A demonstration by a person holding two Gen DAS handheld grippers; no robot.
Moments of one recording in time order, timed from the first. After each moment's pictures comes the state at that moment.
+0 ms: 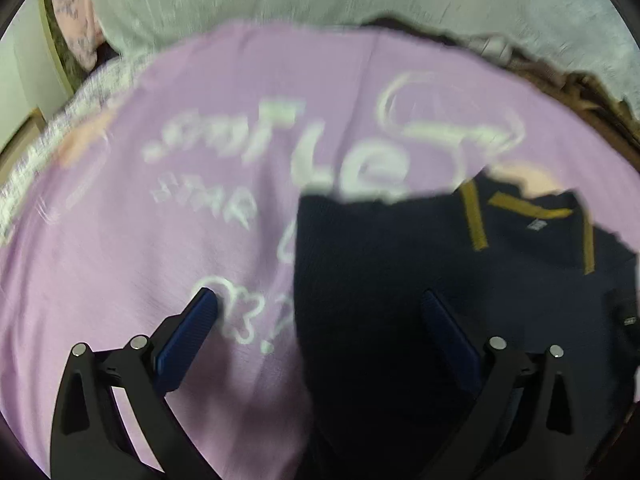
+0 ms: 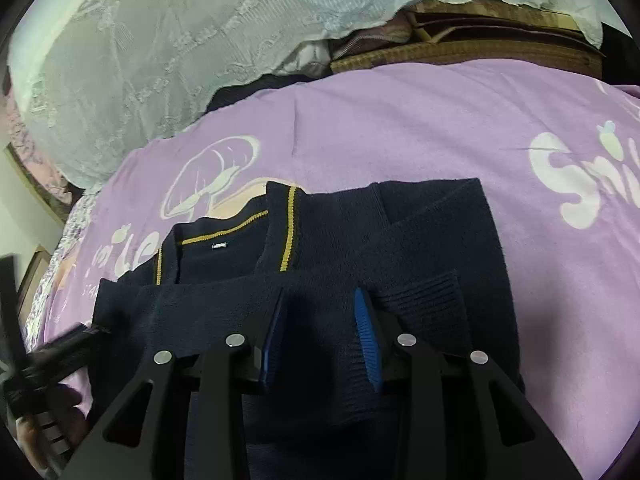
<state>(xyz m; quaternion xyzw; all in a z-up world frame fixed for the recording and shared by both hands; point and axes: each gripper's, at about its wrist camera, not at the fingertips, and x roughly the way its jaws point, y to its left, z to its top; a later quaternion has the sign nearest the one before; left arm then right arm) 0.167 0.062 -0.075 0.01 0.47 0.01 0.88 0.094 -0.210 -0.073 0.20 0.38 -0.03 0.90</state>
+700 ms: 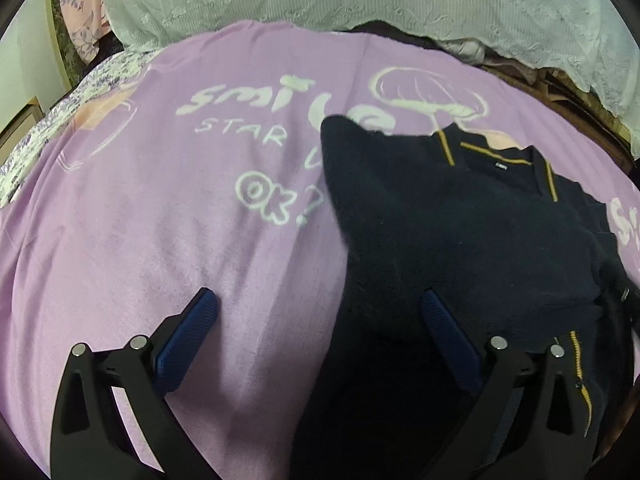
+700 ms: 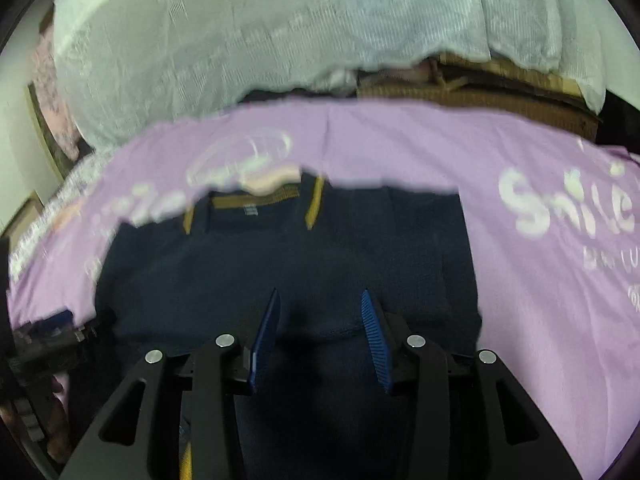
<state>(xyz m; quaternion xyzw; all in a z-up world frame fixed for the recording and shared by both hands) 0.088 0.087 -0.071 0.01 0.45 -0.02 0.89 0.036 -0.177 -0.068 0.09 0.39 -0.04 0.92</state>
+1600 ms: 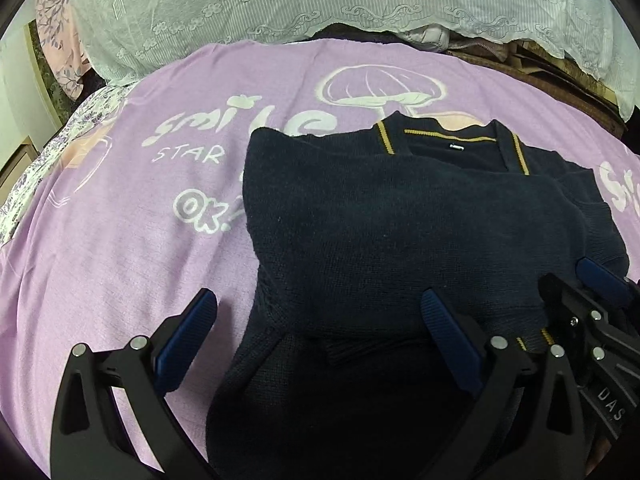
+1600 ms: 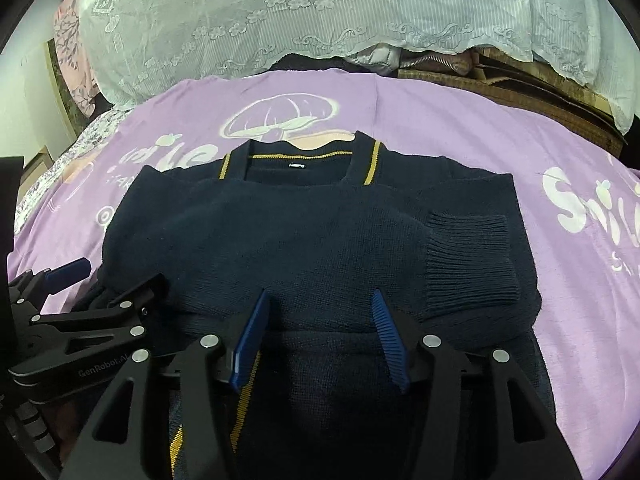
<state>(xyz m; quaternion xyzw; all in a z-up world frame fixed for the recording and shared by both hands) 0.075 0.036 -0.070 0.06 0.42 -0.03 0.90 0.039 -0.138 -0.068 0.06 0.39 0.00 0.92</state>
